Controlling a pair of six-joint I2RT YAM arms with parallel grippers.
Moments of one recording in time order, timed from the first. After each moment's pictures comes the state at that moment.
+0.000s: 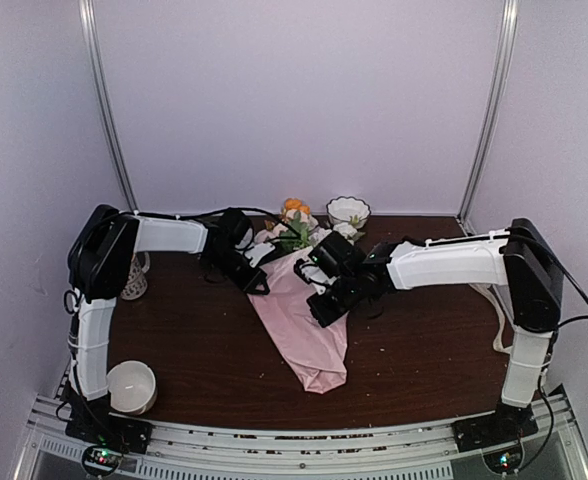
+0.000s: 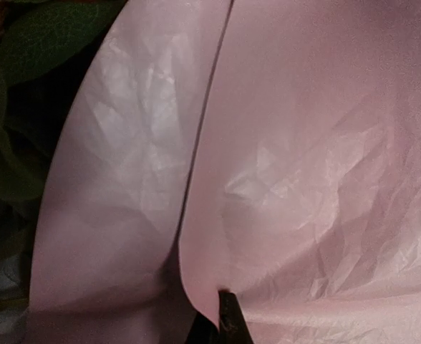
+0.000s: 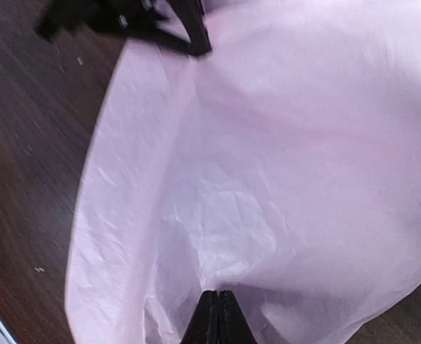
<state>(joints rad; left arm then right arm) -0.54 2.19 1.56 -0.49 0.41 0.26 0.89 1.88 1.35 -0.43 0.00 0.21</state>
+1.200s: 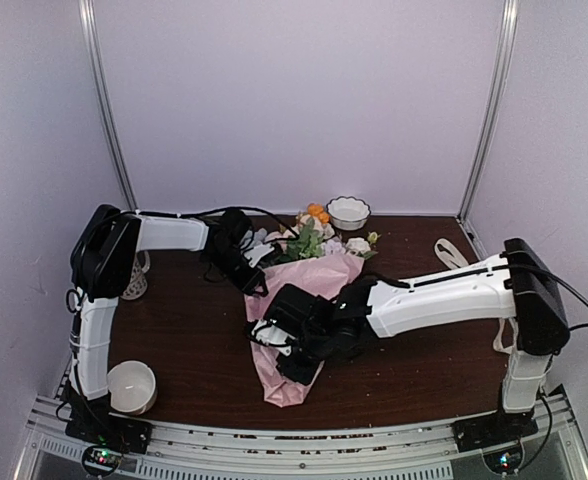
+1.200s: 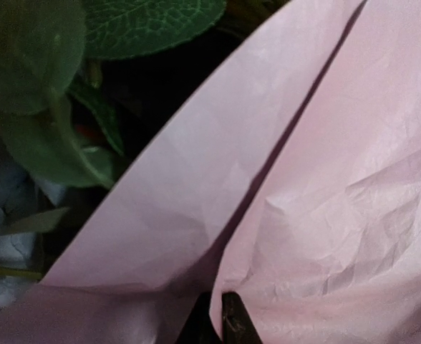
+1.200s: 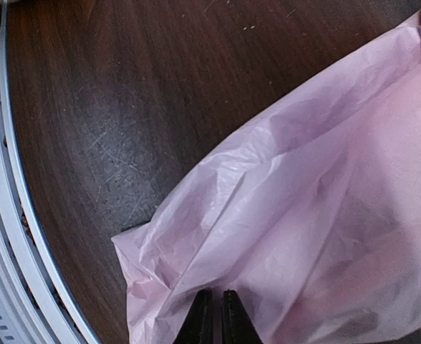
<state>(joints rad) -0.54 2.21 1.61 -0.57 0.42 0.26 1.22 1.87 1.36 -0.54 0.05 0.06</state>
